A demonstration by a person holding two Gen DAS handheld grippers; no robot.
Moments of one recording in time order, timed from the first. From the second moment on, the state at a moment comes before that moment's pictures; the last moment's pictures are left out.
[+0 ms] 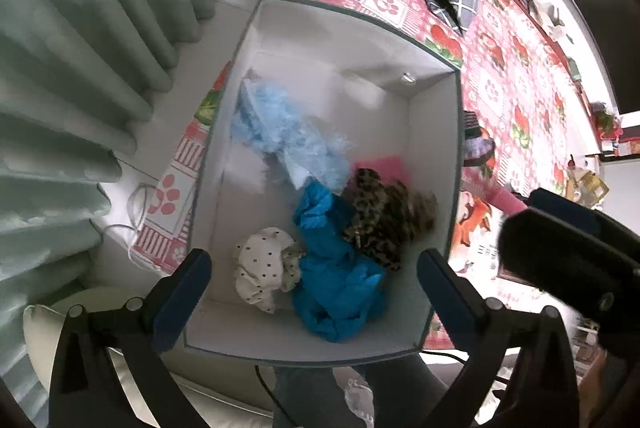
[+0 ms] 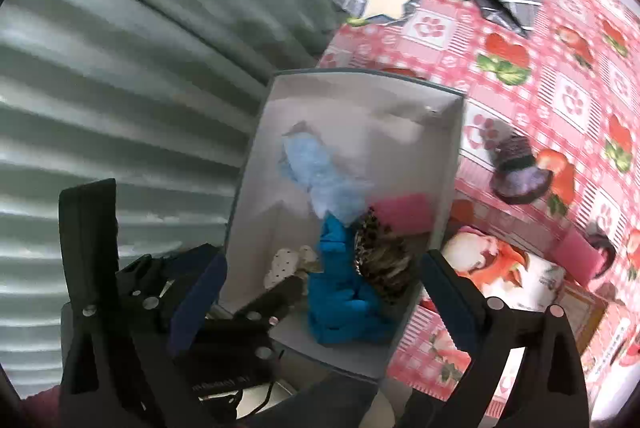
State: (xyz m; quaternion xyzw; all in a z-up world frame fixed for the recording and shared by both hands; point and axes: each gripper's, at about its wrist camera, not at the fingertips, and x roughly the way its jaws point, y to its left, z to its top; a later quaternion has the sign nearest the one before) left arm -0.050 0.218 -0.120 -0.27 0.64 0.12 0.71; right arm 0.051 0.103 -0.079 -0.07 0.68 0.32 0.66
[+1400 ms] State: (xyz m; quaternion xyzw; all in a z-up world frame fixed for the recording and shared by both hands) left arm 0.227 -0.145 -0.246 0.15 0.80 -0.19 0.55; right arm 0.122 -0.318 -0.202 0.11 0.75 0.00 0.65
